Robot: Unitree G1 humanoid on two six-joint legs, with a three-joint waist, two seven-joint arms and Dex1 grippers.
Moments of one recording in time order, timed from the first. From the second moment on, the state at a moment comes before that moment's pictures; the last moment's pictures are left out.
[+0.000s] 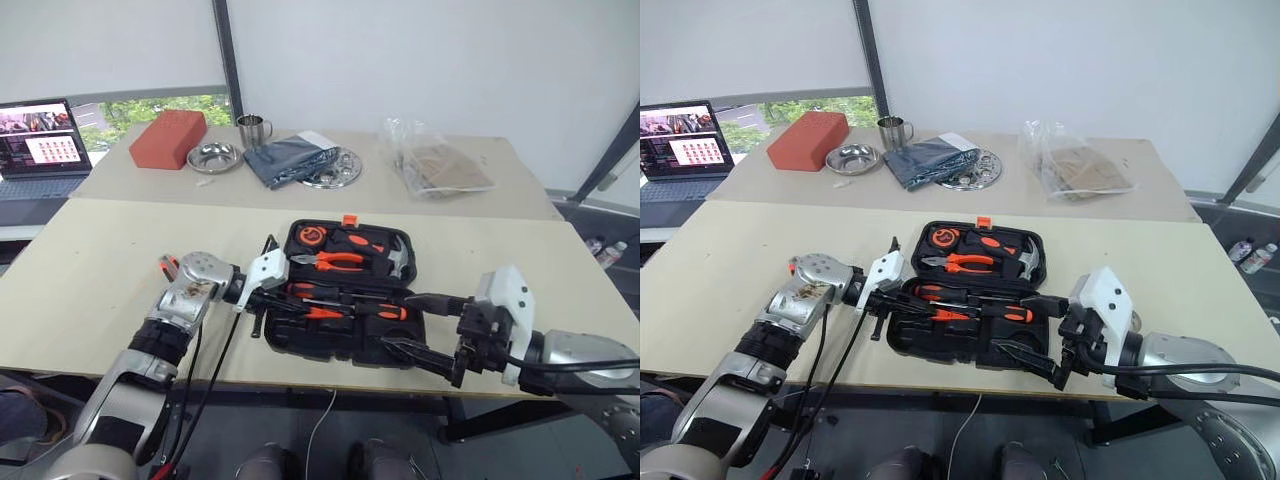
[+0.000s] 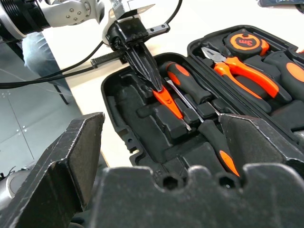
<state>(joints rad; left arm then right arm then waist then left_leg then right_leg) -0.73 0.52 -0.28 0.45 -0.14 0.15 -1.42 -0.02 -0.84 -0.27 -0.81 0.92 0.86 0.59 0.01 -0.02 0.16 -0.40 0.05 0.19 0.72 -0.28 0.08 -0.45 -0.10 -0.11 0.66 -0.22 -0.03</state>
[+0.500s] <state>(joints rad) -0.31 0.70 0.26 -0.11 -0.44 0.71 -1.09 -0.23 -0.85 -0.12 -0.68 0.87 0.83 0.69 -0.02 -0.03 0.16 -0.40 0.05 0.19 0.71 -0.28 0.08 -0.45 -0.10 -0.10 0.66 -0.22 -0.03</state>
